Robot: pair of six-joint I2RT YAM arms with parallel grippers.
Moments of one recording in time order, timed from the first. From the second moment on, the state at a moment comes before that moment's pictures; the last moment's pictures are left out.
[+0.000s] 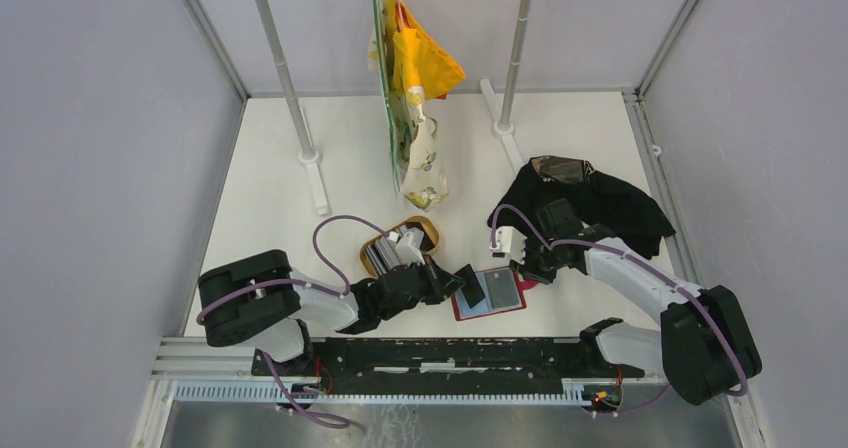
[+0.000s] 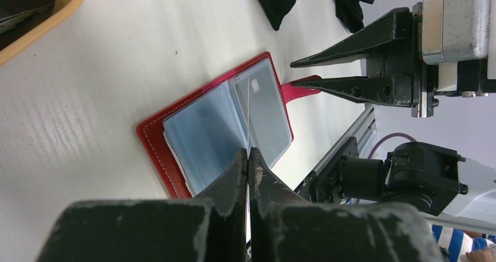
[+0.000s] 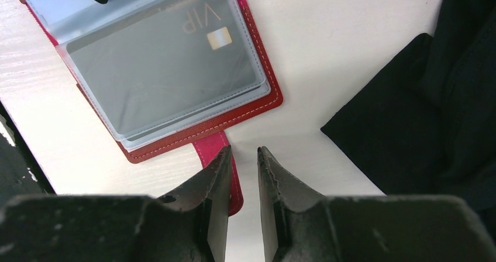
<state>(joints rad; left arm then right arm) -1.18 1.51 0.32 0.81 -0.28 -1.12 0.40 1.19 0.57 -0.58 -0.40 -0.89</state>
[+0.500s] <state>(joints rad) -1.17 1.55 0.32 0.88 -0.23 -1.12 0.40 1.21 0.57 -0.58 -0.38 -0.90</state>
